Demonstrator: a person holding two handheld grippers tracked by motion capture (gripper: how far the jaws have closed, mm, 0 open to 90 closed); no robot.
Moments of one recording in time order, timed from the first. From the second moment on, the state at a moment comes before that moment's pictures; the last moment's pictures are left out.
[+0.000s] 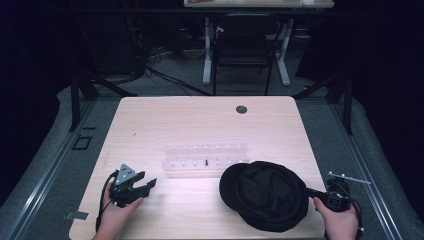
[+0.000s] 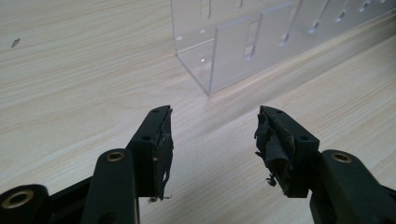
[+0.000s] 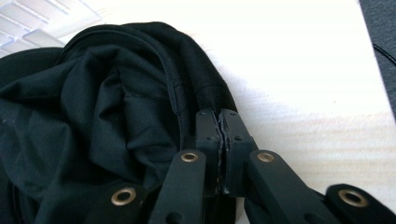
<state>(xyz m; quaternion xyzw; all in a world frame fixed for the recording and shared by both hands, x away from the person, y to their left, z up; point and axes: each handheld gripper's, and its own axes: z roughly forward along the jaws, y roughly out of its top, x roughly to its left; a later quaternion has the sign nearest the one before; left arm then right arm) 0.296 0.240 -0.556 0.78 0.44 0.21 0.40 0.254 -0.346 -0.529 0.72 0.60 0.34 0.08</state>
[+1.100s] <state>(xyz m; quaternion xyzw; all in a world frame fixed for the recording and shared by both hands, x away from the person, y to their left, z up) 0.296 0.239 -0.556 0.78 0.44 0.21 0.40 0.275 -0.361 -0.525 0.72 0.65 0.25 -0.02</state>
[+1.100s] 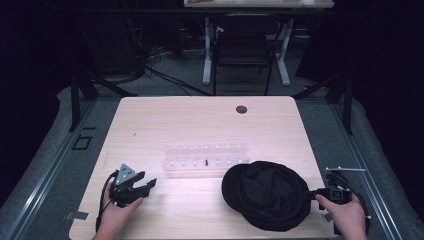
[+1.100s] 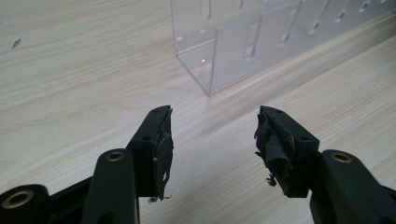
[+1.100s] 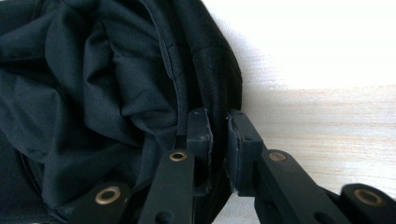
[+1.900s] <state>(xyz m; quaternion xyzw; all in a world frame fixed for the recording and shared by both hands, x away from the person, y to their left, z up) 0.296 0.239 -0.556 0.78 0.44 0.21 0.40 0.292 -0.363 -0.535 0.73 0.64 0.23 -0.09</state>
